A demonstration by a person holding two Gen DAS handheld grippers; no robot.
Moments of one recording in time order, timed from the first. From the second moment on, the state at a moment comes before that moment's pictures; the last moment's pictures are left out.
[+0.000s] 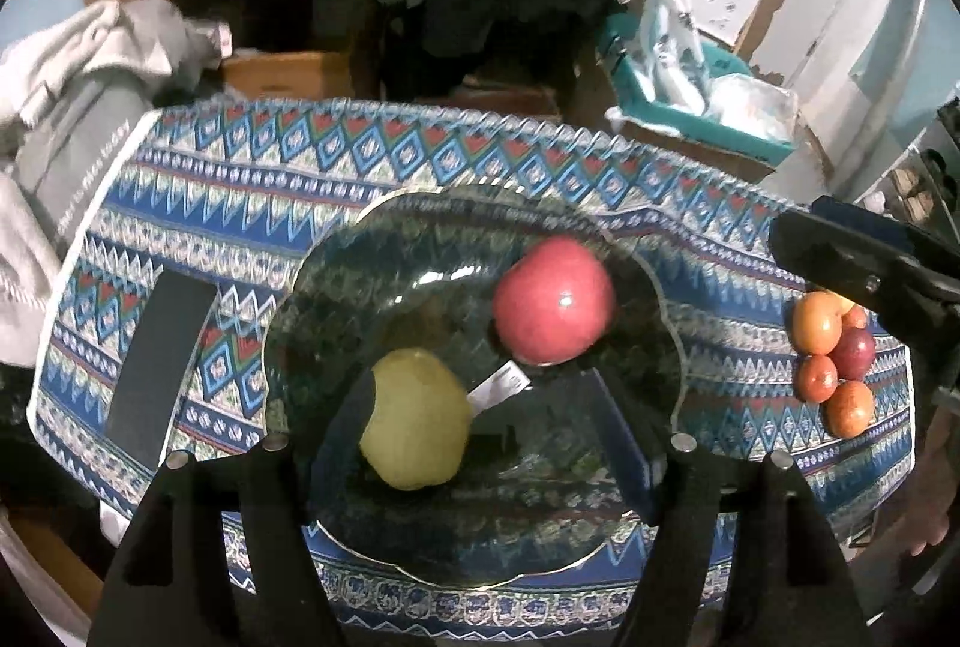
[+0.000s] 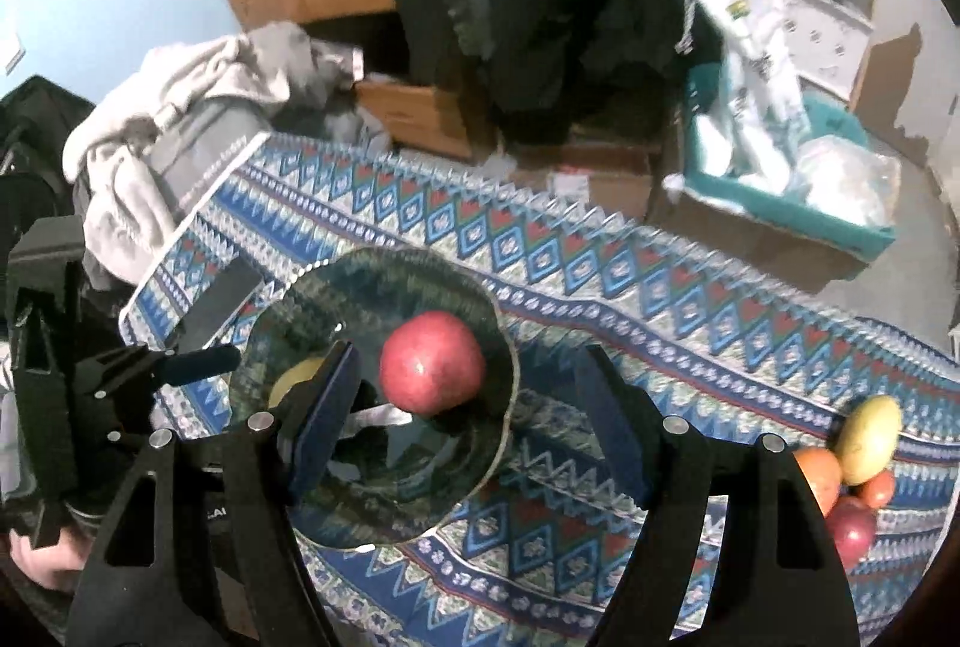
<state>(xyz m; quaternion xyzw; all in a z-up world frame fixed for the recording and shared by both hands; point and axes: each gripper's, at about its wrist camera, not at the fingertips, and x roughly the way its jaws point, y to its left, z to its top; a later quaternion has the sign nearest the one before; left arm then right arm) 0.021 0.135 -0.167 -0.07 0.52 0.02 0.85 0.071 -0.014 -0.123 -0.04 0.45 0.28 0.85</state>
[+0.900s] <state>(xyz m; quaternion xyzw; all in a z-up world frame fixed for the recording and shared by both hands) 0.014 0.056 -0.059 -0.03 0.42 -0.07 0.91 0.034 -0.126 -0.034 0.01 0.38 0.22 0.90</state>
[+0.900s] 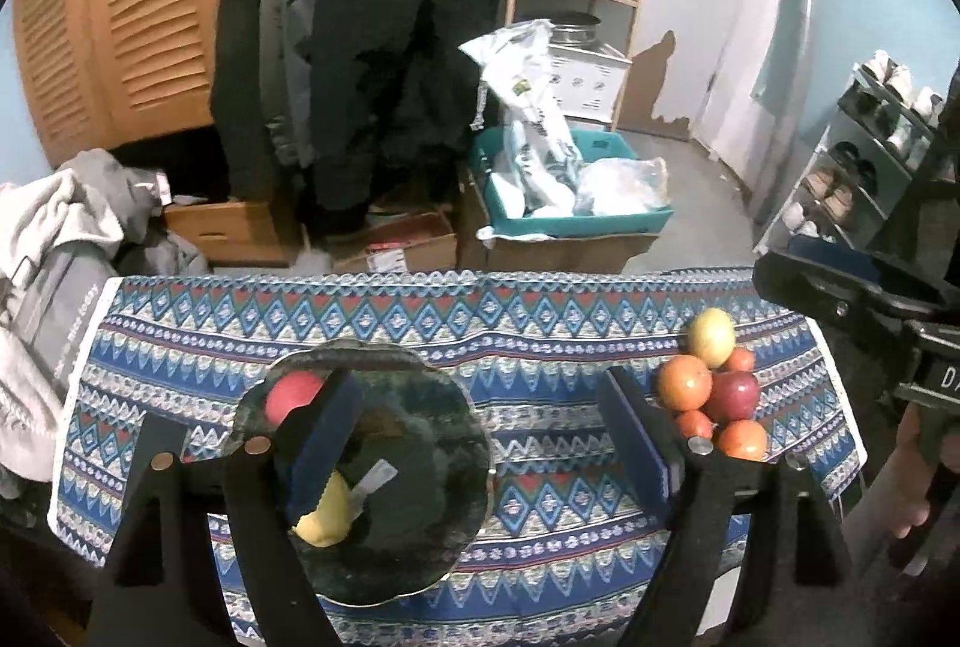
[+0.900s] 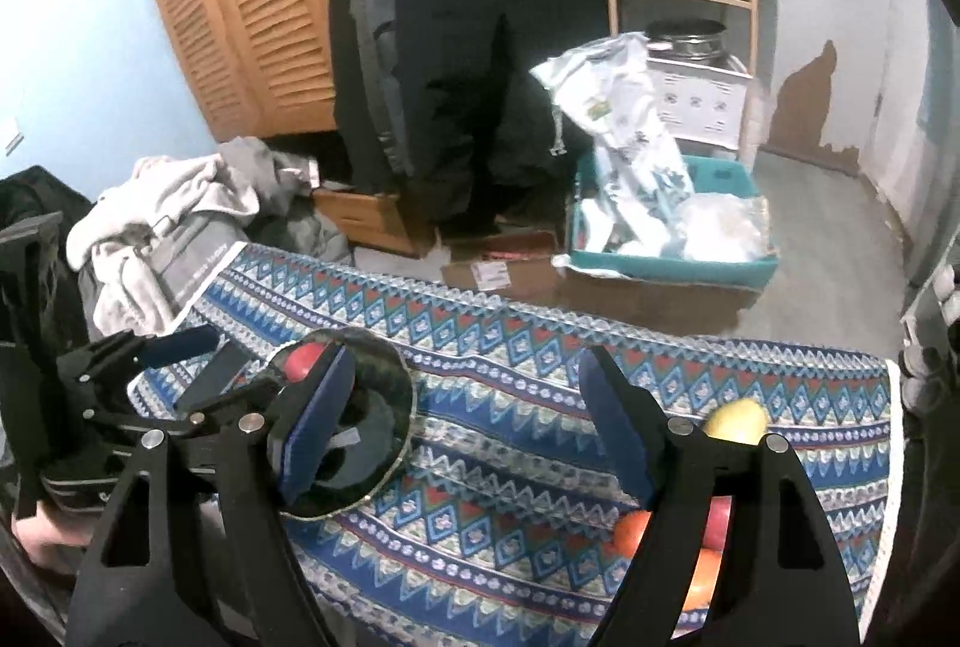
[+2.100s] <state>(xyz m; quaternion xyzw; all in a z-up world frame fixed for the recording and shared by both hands) 0.044 -0.101 -0.127 0.06 0.49 -0.17 0.85 0.027 -0.299 -0.123 0.06 0.46 0.09 0.88</state>
